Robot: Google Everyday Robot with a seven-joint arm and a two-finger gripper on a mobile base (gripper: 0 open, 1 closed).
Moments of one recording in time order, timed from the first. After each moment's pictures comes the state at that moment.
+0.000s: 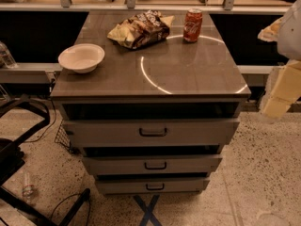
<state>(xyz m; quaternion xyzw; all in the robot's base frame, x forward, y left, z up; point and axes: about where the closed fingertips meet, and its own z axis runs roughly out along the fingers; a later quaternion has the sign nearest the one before) 0.438 -0.214 0.985 -0.60 0.78 -0.05 0.17</state>
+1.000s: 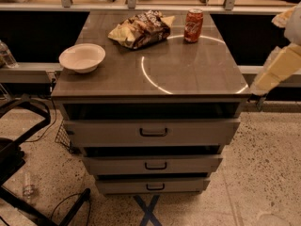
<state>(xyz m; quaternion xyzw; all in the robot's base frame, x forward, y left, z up) 0.508 -0.245 0.984 -0.53 0.80 -0.03 0.28</state>
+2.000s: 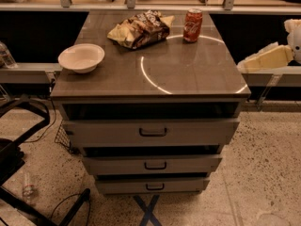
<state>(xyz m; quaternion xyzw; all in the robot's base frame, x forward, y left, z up) 0.590 -0.286 0.969 -0.35 0.79 0.05 0.50</state>
